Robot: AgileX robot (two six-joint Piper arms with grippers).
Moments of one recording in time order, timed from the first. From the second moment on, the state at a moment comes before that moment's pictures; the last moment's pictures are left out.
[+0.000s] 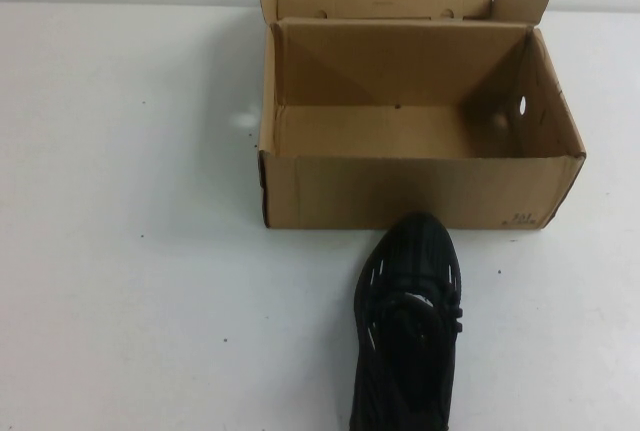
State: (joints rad) right arm 0.07 0.70 -0.99 0.27 0.68 -0.02; left arm -0.15 0.27 -0.66 0.02 0.41 -0.15
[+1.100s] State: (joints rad) right arm 0.75 1.44 -1.07 0.06 0.89 -0.25; left arm -0.15 0.51 -0.66 -0.09 0.92 -0.08
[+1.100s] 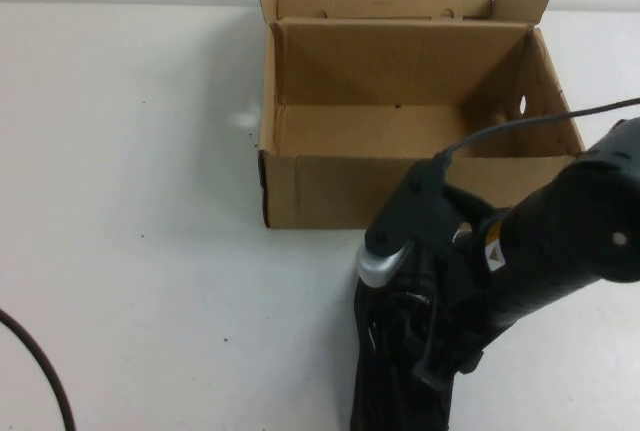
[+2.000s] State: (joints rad) right arm 0.75 1.50 -1.40 0.08 1.13 -0.08; left arm -0.15 0.51 -0.66 -0.36 0.92 0.31
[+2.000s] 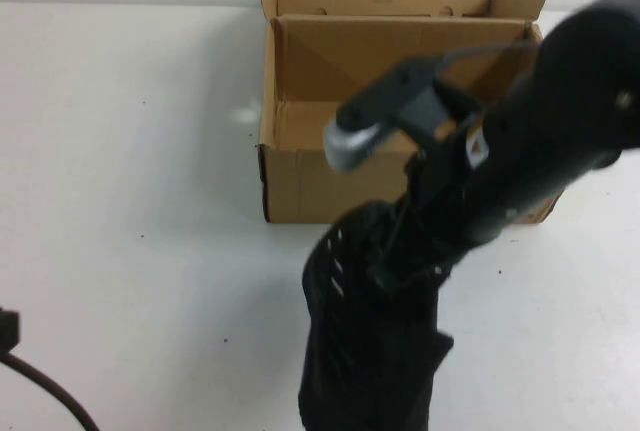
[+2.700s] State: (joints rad) right arm 0.75 1.78 -1.94 -0.07 1.27 0.09; left arm -0.15 0.64 -0.67 -0.98 0.81 1.13
